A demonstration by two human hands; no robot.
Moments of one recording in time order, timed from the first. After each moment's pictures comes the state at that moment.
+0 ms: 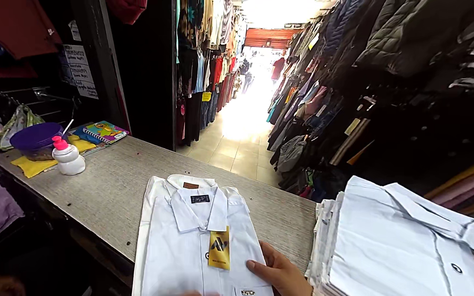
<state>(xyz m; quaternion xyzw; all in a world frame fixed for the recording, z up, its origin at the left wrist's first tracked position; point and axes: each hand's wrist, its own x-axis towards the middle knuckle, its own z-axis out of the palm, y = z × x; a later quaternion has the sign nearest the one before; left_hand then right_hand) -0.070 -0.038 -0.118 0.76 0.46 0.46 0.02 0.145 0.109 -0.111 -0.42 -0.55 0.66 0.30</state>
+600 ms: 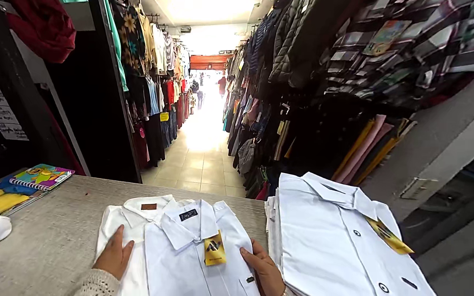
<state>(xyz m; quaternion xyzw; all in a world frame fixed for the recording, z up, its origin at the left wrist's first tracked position) -0.166 0.114 -0.107 0.56 0.78 0.23 0.18 0.162 0.129 -0.117 -0.39 -0.36 0.59 0.60</state>
